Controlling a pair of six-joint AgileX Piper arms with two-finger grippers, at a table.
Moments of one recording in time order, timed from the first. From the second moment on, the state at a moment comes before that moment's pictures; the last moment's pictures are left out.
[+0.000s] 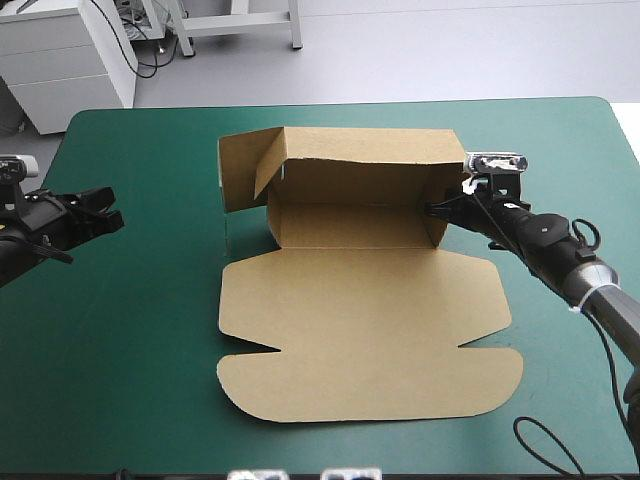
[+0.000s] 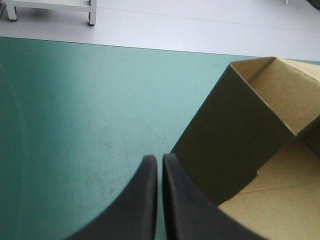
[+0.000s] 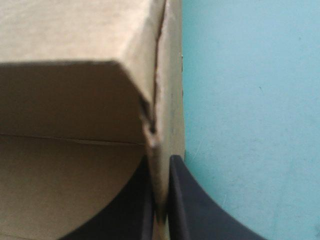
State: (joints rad) left arm 0.45 1.06 -1.07 -0.94 0.89 0.80; right arm 0.17 1.51 -0.95 1.17 0.16 -1.02
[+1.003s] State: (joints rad) left arm 0.41 1.14 -1.07 -0.95 0.82 0.87; right arm 0.16 1.39 -1.44 0.17 1.13 -0.04
